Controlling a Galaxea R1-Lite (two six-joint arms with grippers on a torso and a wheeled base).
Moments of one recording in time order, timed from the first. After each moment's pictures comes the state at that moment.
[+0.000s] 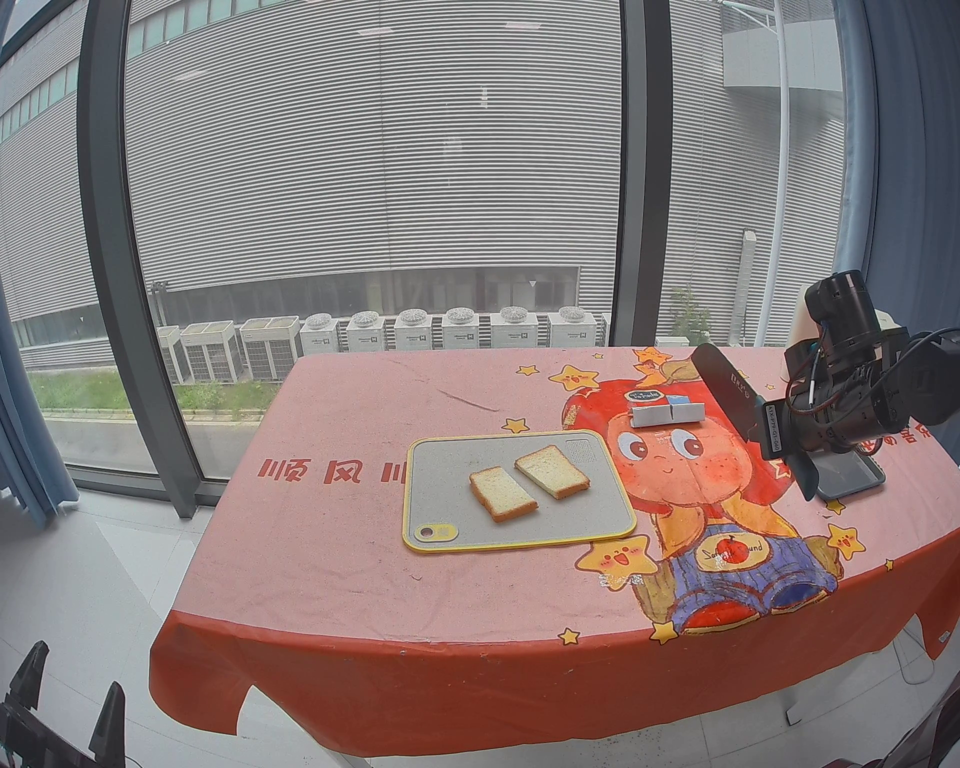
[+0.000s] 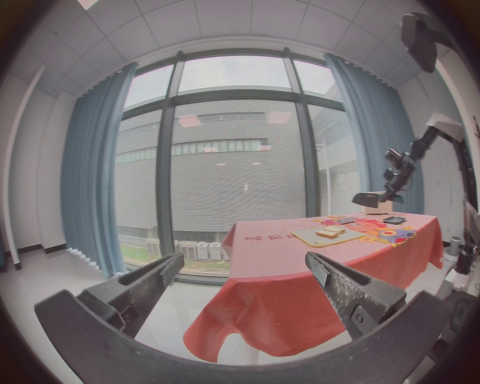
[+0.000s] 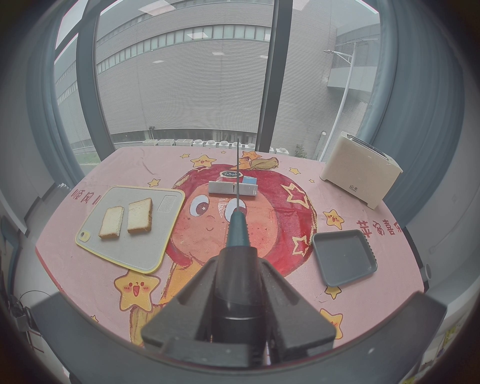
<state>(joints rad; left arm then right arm) -0.01 0.02 -0.02 0.00 -0.01 0.02 0.26 1.76 -1.18 0.22 -0.19 0.07</state>
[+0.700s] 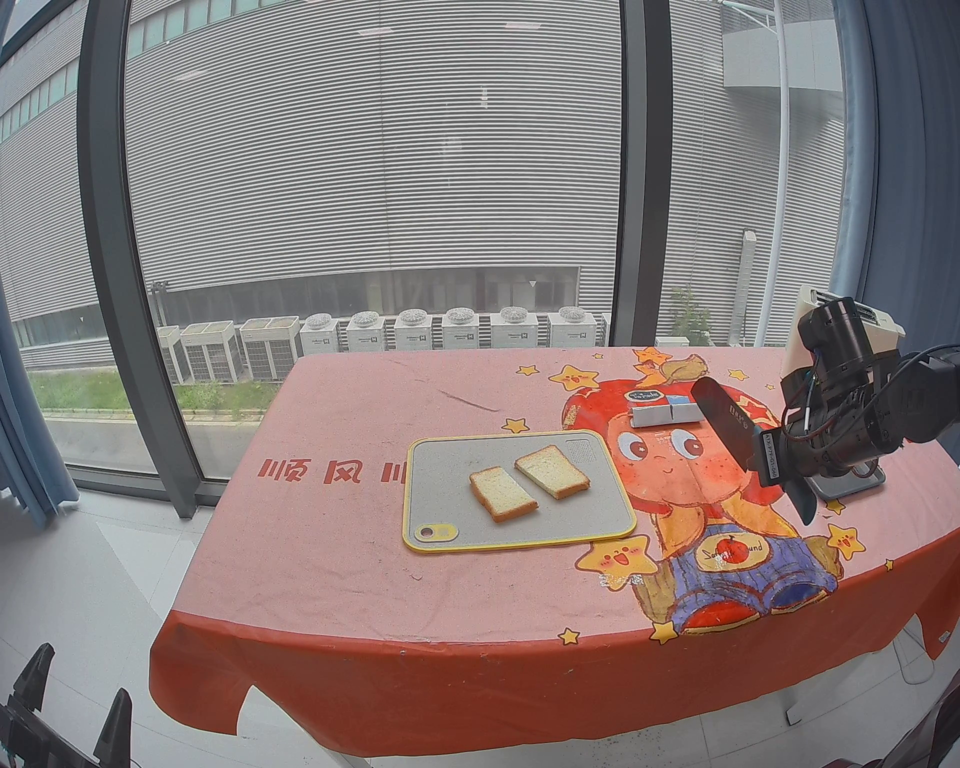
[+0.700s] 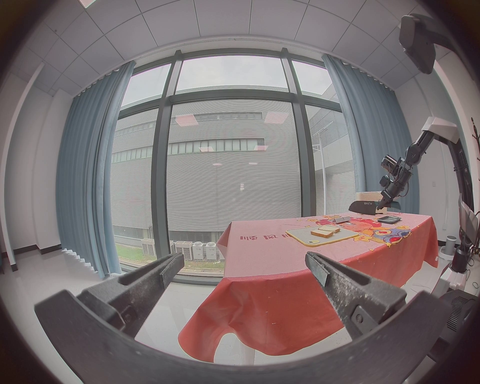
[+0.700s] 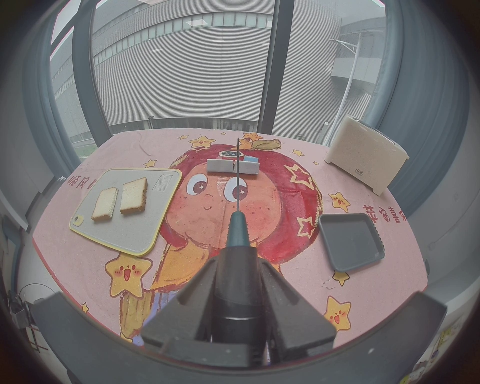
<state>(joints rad) -0.01 0.01 -0.02 0.00 -0.04 0.02 0.25 1.78 -1.12 0.21 -0.18 0.07</state>
